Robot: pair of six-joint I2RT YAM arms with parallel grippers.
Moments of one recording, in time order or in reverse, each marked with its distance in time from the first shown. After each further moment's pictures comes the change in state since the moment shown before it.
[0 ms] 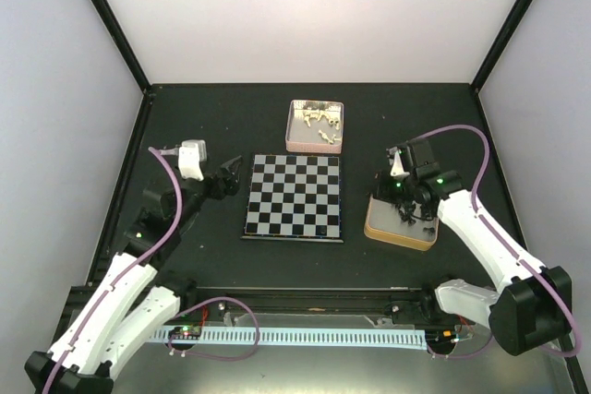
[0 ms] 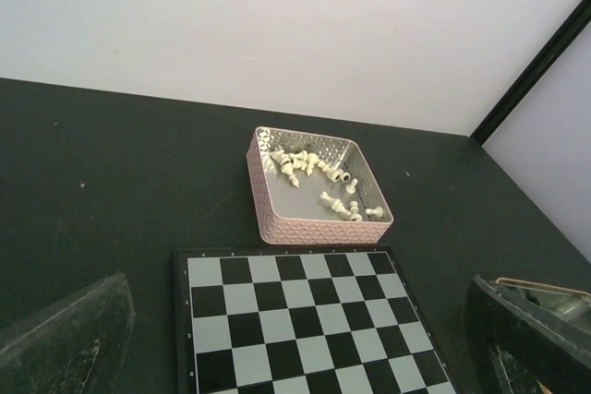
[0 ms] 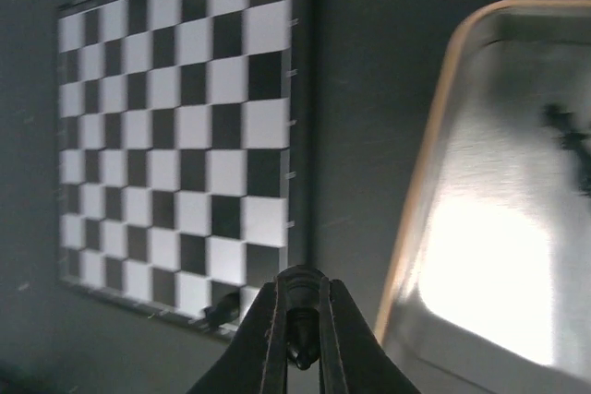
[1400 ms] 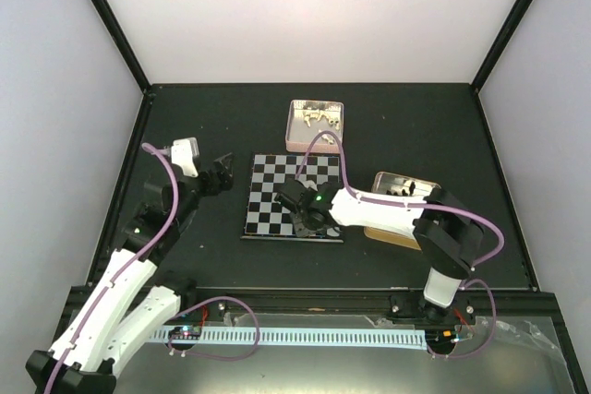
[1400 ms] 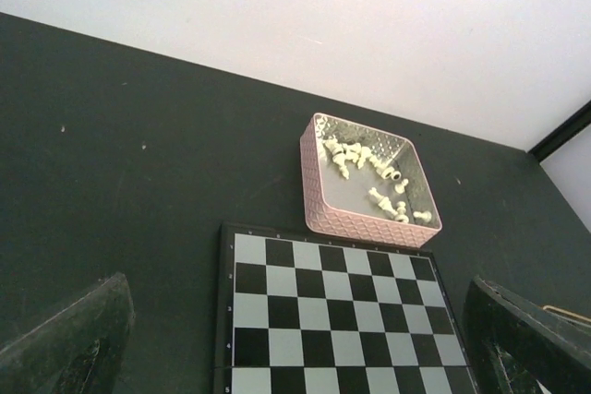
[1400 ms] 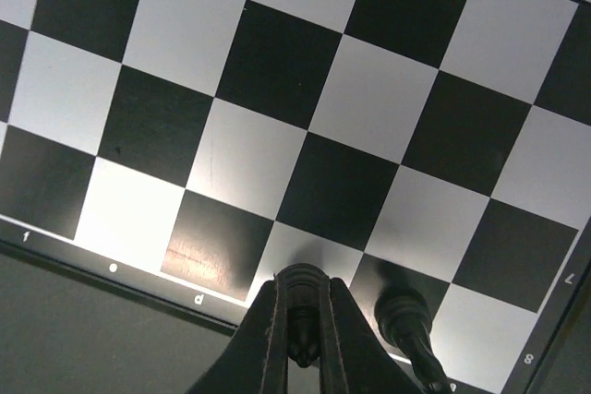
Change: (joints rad) left arm 0.030 0.048 0.046 -0.097 -0.098 -0.093; right arm 0.713 0.589 0.294 -0.014 0.401 0.185
